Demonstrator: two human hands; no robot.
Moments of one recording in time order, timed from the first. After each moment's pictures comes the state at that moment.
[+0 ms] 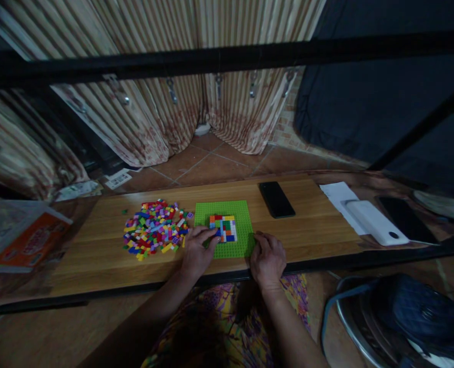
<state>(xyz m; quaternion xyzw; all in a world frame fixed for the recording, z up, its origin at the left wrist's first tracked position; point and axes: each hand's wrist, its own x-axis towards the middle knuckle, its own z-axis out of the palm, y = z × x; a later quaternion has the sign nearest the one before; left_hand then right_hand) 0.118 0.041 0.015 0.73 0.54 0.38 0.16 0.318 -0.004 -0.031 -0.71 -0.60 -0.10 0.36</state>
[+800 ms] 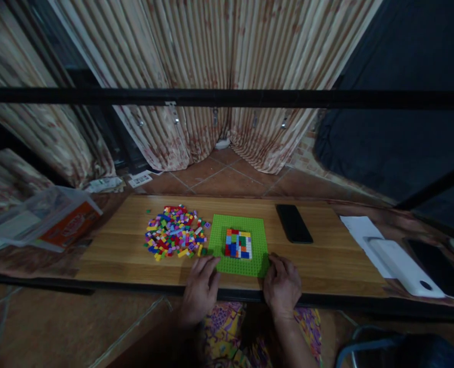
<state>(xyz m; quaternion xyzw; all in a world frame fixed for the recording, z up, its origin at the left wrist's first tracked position) 0.092 -0.020 0.009 0.74 0.54 0.38 0.13 0.323 -0.004 -0.035 -0.69 -0.62 -0.10 0.36</state>
